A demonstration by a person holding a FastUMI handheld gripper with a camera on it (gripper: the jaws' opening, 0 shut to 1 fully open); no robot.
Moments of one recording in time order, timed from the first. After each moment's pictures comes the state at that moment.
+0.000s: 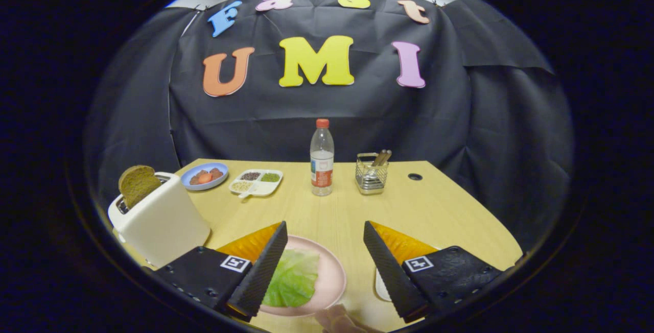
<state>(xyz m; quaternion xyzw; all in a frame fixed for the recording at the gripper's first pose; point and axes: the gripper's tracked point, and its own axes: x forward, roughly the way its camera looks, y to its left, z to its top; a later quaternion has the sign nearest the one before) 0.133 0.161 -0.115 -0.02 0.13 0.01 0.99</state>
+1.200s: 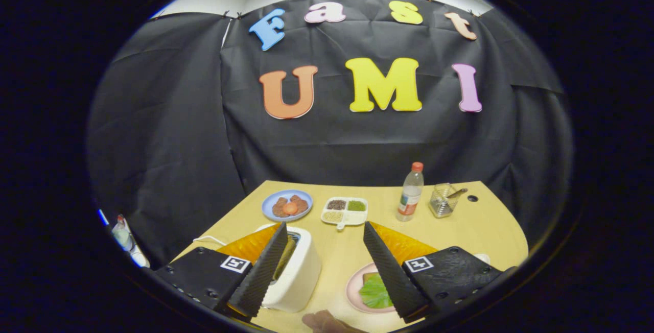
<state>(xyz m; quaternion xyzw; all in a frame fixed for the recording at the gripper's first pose) 0.085 0.375 -0.015 0.00 0.16 0.14 0.98</state>
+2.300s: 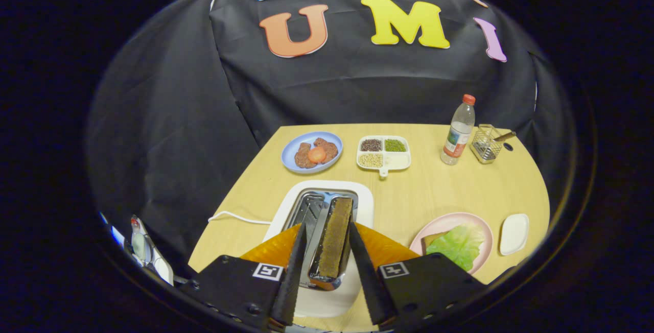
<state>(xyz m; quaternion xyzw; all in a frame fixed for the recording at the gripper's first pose) 0.099 0.460 -0.100 0.01 0.34 0.15 0.93</state>
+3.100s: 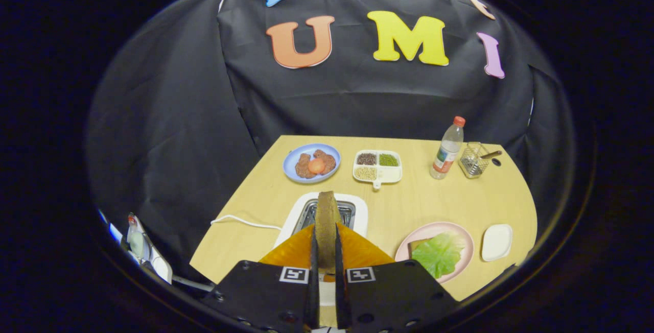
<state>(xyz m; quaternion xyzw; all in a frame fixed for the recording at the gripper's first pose) 0.075 0.457 -0.037 -0.01 0.29 0.15 0.95</state>
